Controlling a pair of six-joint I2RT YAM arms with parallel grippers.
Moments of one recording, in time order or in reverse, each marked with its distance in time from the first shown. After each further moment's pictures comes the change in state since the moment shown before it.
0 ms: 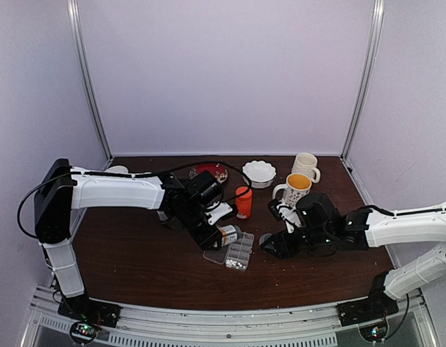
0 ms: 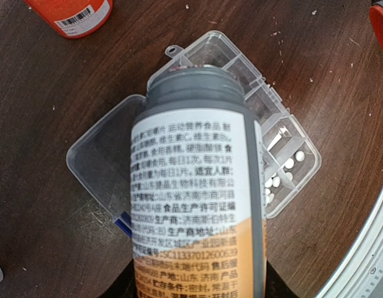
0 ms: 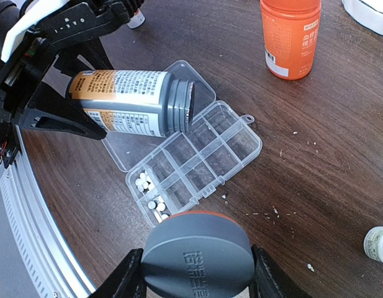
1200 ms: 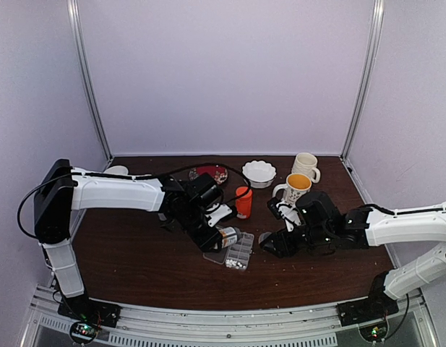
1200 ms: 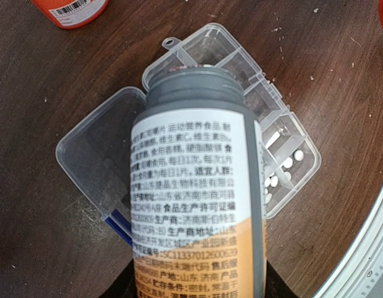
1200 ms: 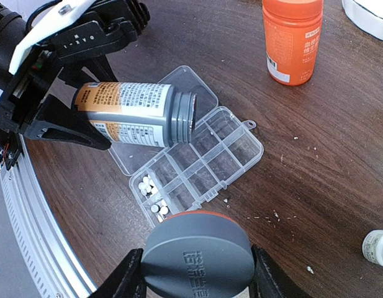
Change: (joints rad) left arm -0.006 0.001 -0.024 0.022 0.011 -0.032; right arm 0.000 0.000 0.015 -0.009 0.000 -0.002
